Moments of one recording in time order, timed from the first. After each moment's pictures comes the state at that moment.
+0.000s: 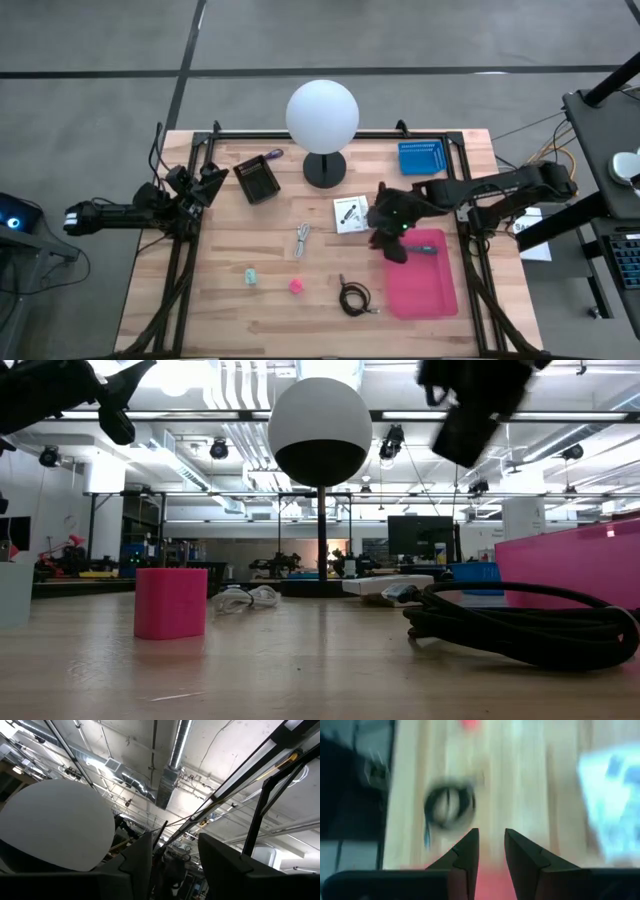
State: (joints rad) left arm 0.06 0.23 0.04 0.80 -0.17 -0.47; right arm 0.08 1.34 0.99 -0.55 -0.31 0.30
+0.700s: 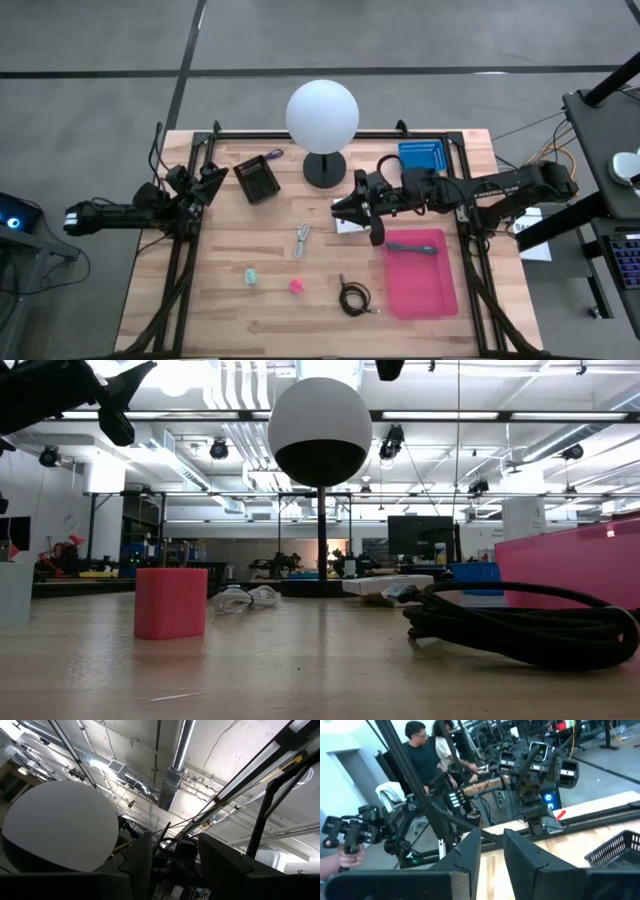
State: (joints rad) left arm 0.06 0.23 0.04 0.80 -0.19 -0.47; right arm 0.08 1.33 0.99 0.32 -0.10 0.40
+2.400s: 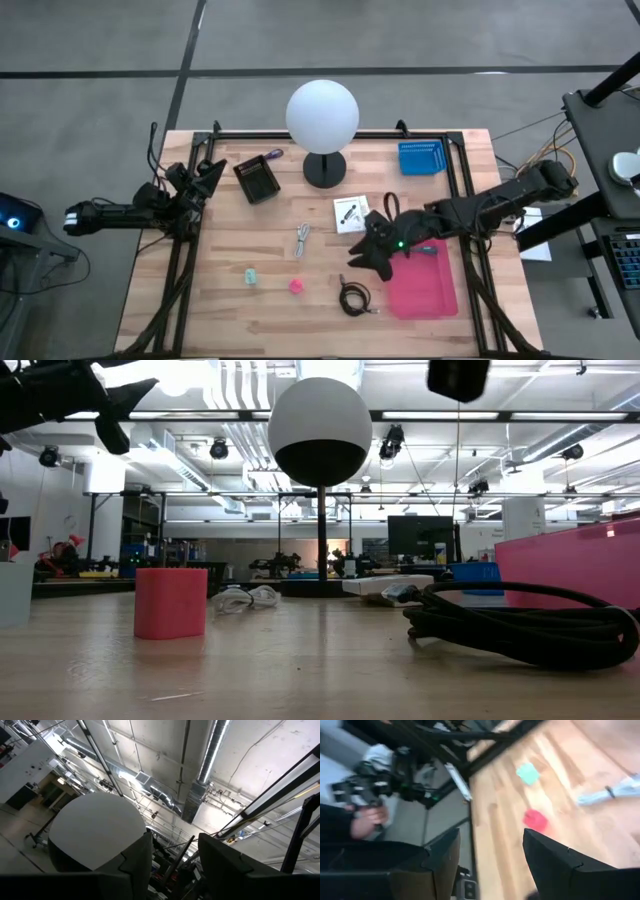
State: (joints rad) left arm 0.06 0.24 0.04 0.80 -0.35 -0.47; right arm 0.32 1.33 0.99 -0.09 0.01 0.87
